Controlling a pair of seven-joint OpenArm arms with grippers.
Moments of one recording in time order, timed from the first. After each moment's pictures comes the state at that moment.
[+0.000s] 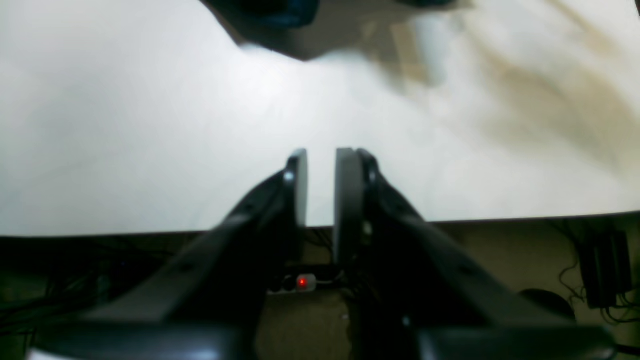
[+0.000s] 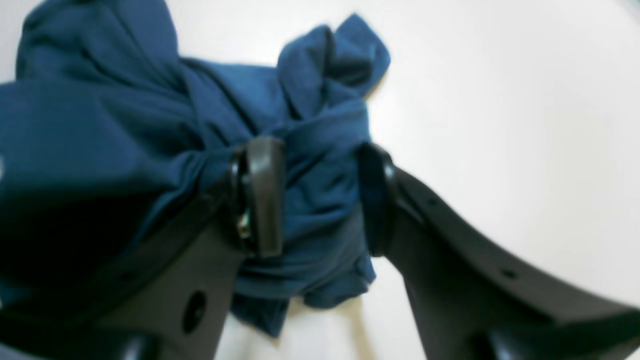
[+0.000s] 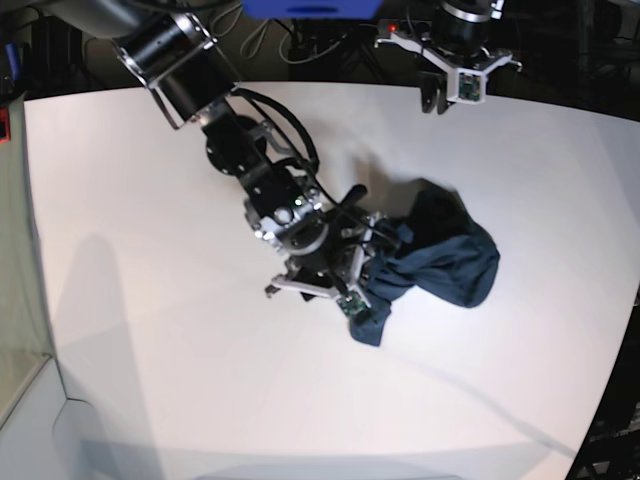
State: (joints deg) left arm 48.5 -5.0 4.1 116.6 -2.2 0.7 14.1; right arm 14.3 -0.3 -33.6 79.2 0.2 1.0 -35.7
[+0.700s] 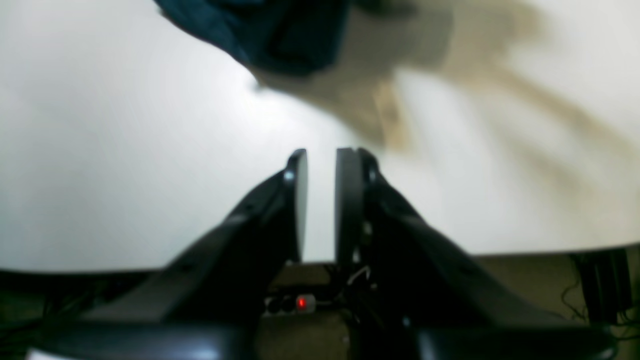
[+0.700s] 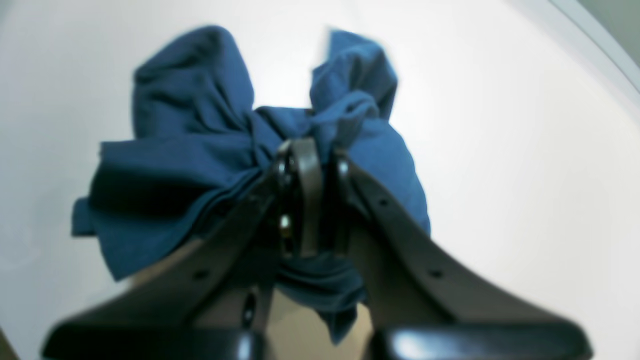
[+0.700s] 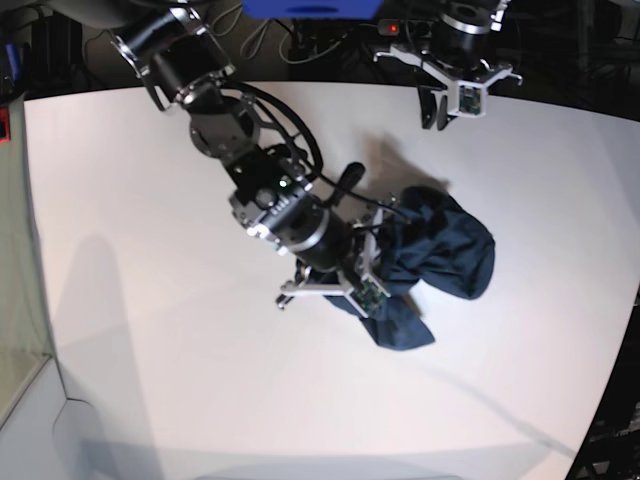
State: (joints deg) left arm 45.4 -4.9 4.4 116.7 -2.2 0.7 14.1; right arm 10.7 1.2 -33.3 96.9 -0.3 10.5 -42.3
